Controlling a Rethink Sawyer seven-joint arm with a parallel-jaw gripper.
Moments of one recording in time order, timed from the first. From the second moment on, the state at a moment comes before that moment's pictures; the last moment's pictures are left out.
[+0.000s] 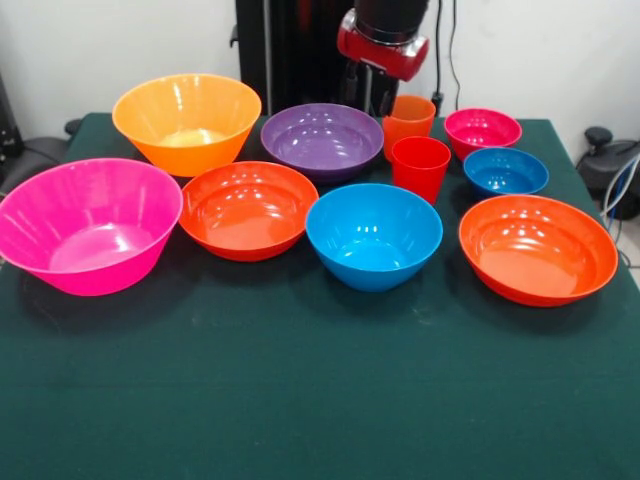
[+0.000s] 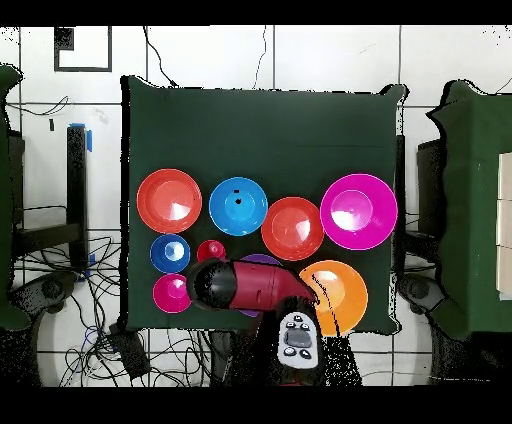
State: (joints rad) arm -0.09 -0.70 -0.12 2.03 -0.07 0.43 2.17
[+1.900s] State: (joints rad) arm -0.04 -0.61 -0.16 2.04 0.03 0.29 2.28
